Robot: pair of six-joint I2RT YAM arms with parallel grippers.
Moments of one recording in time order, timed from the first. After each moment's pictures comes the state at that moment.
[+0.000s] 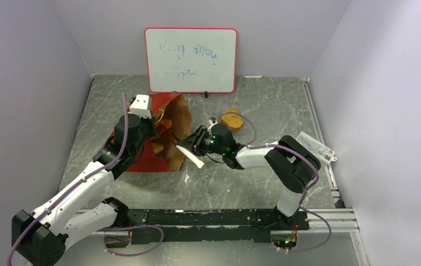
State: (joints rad) left arm -0.55 0.93 0.73 -0.05 -0.36 -0.15; right arm 0.79 1.76 0.76 0.66 -0.26 1.31
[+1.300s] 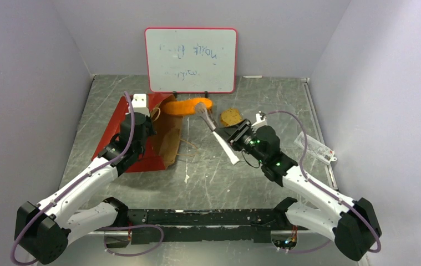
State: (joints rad) left arm -0.55 1.00 0.73 -0.05 -0.54 -0.22; right arm 0.65 1.00 0.56 0.25 -0.04 1.20
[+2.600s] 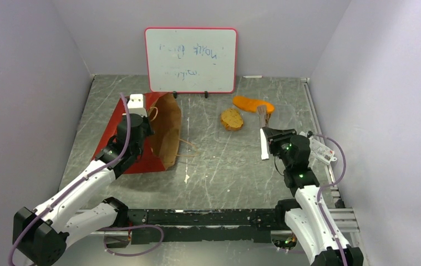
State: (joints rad) left arm -0.55 0.96 0.72 -0.05 -0.56 -0.21; right arm 0.09 0.68 0.40 -0.03 0.00 1.28
